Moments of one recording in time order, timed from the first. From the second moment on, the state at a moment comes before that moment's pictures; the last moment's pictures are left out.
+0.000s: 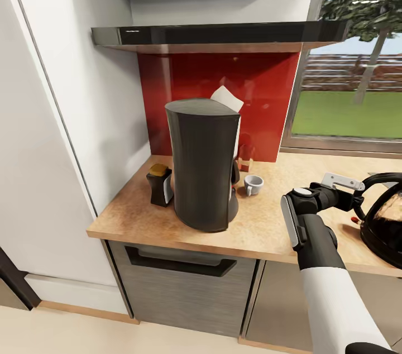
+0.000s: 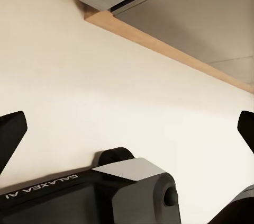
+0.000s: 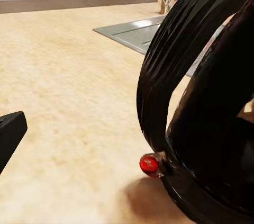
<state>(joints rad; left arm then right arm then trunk) -0.27 0.00 -0.28 -0.04 0.57 -0.14 -0.74 -0.77 0.05 -0.10 -1.27 0.05 0.61 -1.01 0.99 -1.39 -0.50</state>
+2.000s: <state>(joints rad) -0.27 0.00 -0.28 -0.04 0.57 -0.14 -0.74 -0.77 0.05 -0.10 -1.27 0.05 0.61 -1.01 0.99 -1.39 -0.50</state>
